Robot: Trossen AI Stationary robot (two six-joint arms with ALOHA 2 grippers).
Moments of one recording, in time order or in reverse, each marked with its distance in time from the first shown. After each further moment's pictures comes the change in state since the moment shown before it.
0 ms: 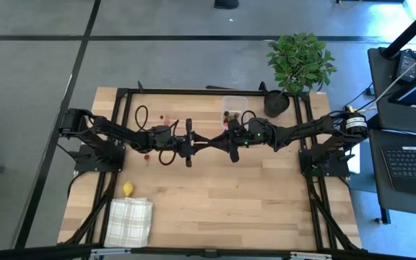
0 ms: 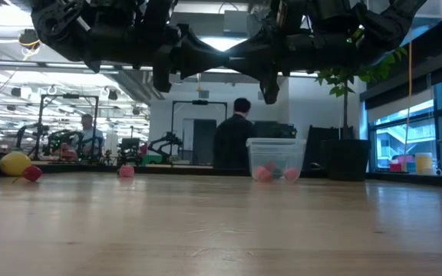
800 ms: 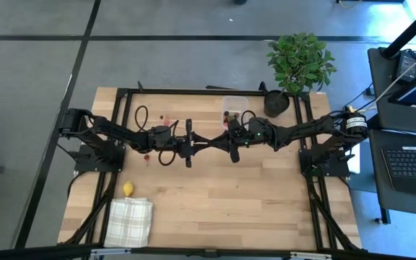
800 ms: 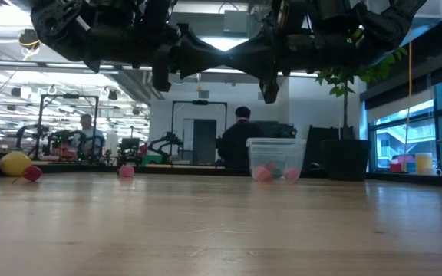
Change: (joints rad) left arm 0.000 0.000 -0.001 0.006 0.001 -0.004; right arm 0.003 -0.001 0.000 0.002 -0.018 -0.023
